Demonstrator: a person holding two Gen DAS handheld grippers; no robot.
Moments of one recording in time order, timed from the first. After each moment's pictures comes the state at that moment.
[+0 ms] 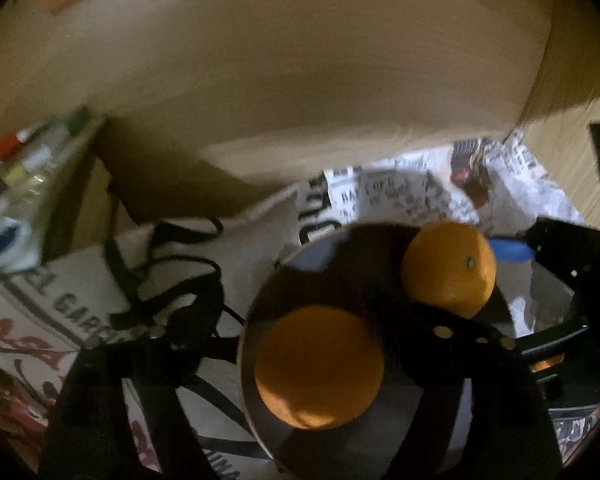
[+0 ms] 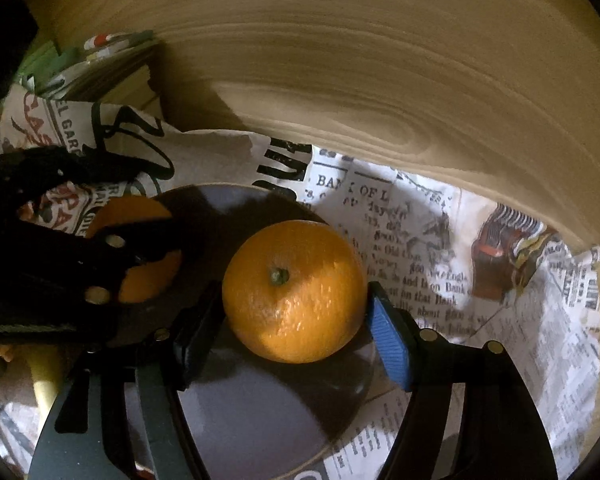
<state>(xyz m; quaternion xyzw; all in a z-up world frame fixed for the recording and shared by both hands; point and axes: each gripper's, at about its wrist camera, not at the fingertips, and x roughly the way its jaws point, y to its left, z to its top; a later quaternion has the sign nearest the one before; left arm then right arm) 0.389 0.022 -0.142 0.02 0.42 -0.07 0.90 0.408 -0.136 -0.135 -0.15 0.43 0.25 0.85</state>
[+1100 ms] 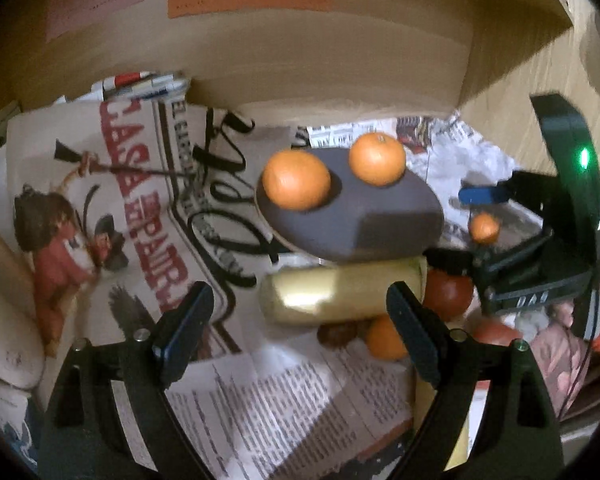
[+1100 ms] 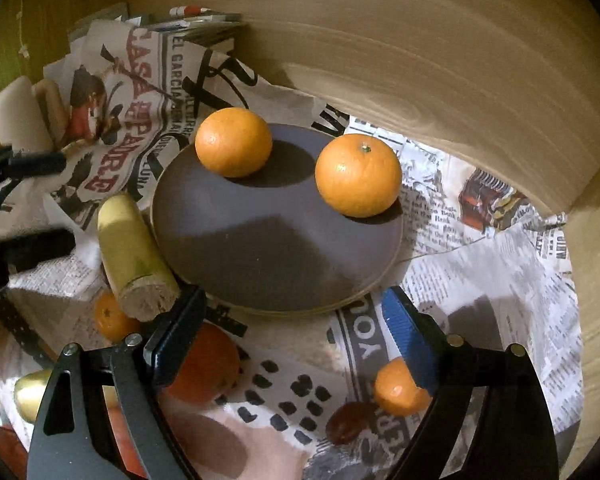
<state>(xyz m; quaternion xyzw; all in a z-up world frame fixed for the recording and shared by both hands) 0.211 0.035 -0.145 0.01 0.38 -0.08 0.92 0.298 -0.157 -0.129 -0.21 0.37 0.28 0.86</state>
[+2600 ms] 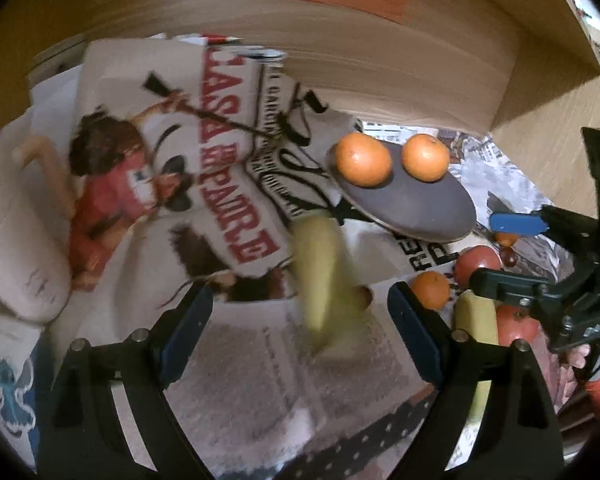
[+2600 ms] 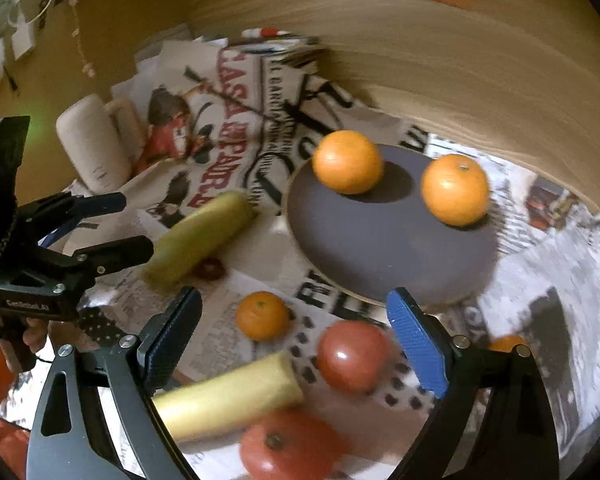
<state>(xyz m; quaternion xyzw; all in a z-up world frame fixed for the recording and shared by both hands) 0.182 0.089 -0.145 -0.05 0.38 -0.03 0.92 0.245 -0.132 -0.123 -0.12 0.35 0.34 0.86</state>
